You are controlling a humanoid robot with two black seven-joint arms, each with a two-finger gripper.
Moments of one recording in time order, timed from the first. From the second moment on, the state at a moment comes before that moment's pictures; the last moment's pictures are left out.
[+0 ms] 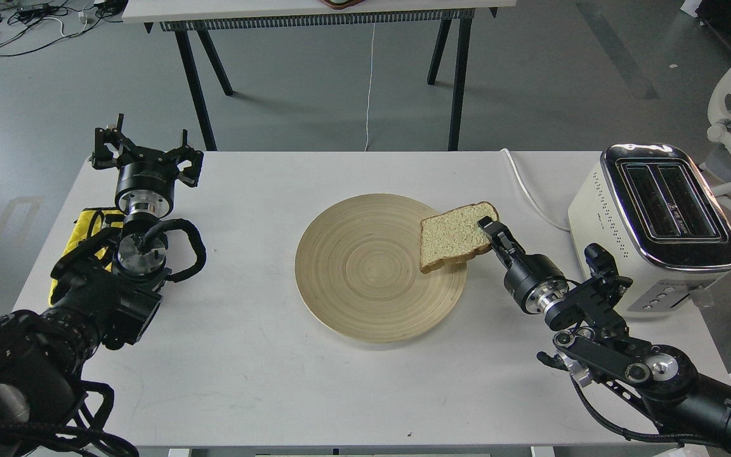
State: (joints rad) left arm -0.82 0.07 -0.58 -0.23 -0.67 -0.49 -0.43; right arm 0.55 -0.36 0.47 1.10 -0.89 -0.40 0.24
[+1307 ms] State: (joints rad) left arm -0.82 0.07 -0.58 -0.23 -0.67 -0.49 -0.43; right arm 0.78 -1.22 0.37 1.17 -1.13 0.10 0.39
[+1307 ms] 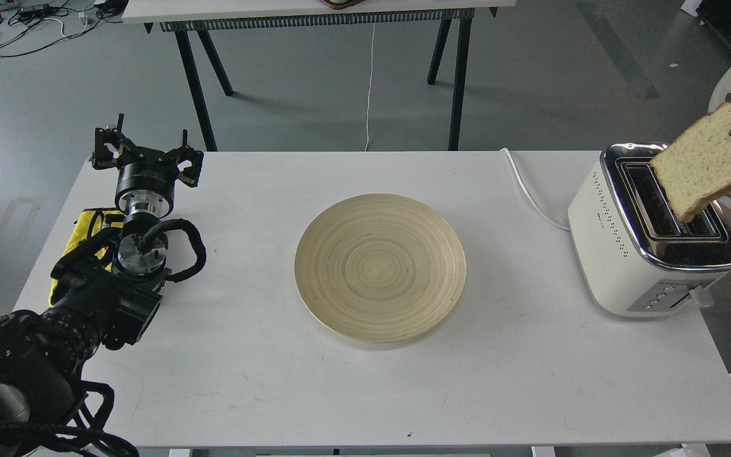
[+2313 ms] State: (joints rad) left arm -0.82 0.07 -0.58 -0.23 -0.67 -0.49 -0.43; right arm 0.78 -1.14 0.36 1.08 -1.13 0.09 0.38
